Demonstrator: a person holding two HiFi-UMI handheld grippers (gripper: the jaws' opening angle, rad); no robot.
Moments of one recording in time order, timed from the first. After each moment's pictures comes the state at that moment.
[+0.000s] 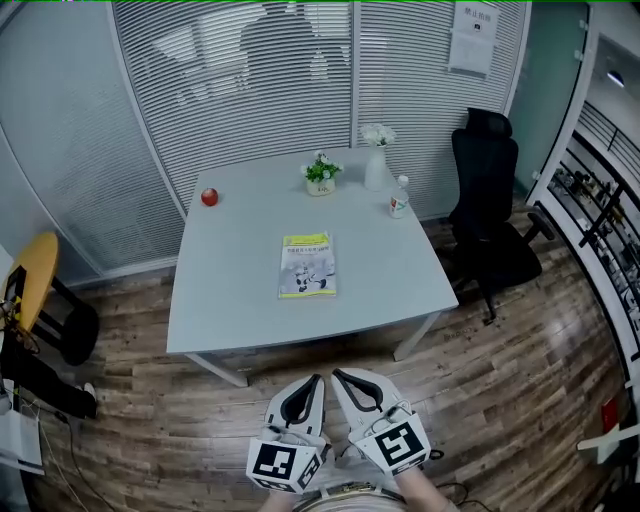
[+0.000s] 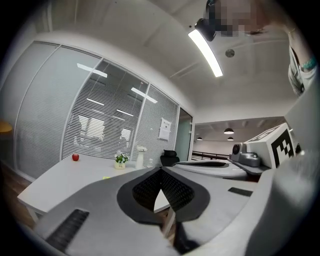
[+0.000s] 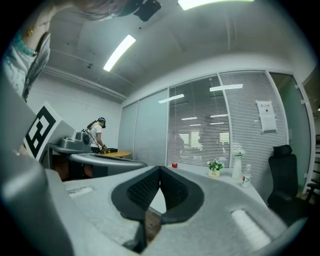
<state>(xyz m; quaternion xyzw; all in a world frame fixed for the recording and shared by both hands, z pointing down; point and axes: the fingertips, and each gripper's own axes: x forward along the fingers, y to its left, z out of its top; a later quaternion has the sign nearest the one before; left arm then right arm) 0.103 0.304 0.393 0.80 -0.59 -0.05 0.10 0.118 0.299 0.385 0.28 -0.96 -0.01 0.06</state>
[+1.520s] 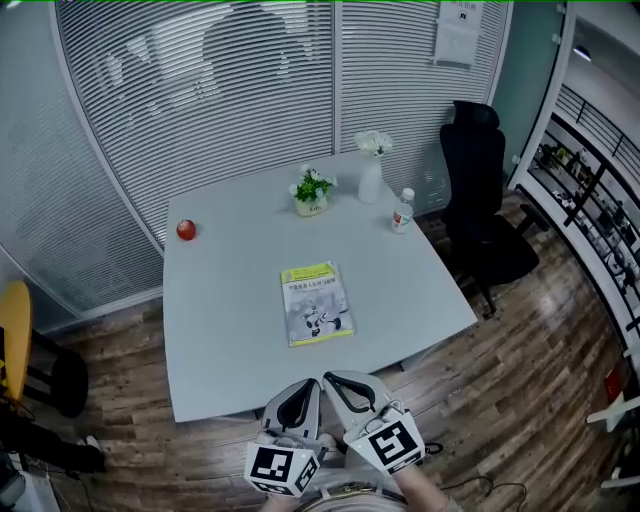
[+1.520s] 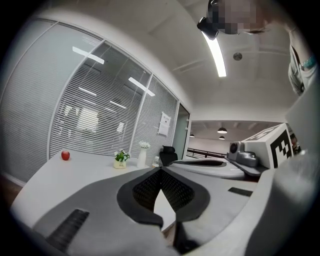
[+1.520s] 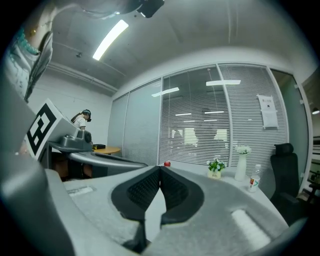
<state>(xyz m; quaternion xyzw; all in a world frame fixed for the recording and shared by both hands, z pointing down) -0.022 0.154 0.418 0.83 -0.54 -0.04 0.13 -0.013 0.149 0.409 0.32 -0.94 0.00 0.09</state>
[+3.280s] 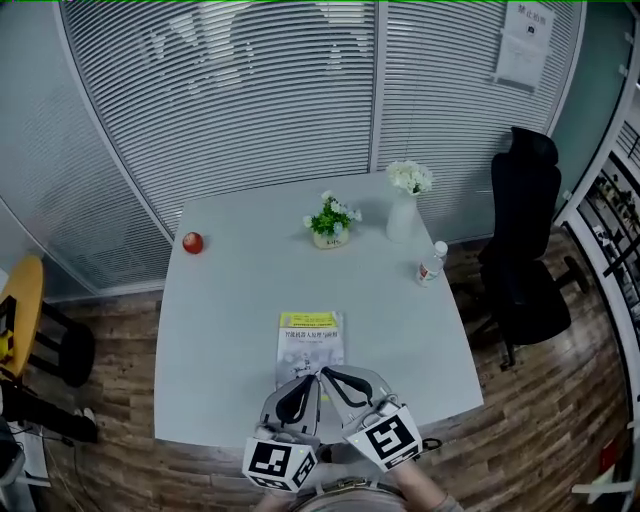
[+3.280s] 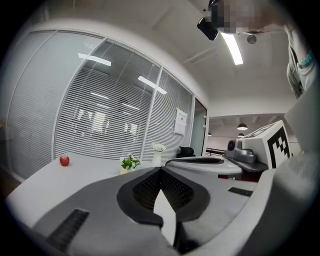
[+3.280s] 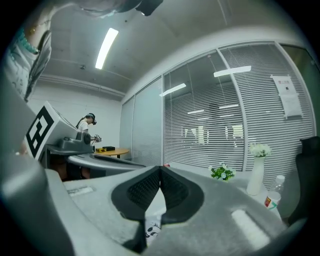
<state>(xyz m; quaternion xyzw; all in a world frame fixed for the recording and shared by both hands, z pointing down) 0.010 -0.061 0.423 0.77 -0.62 -0.02 0.13 0.015 -0.069 0.417 0.22 -0.97 0.01 0.08</state>
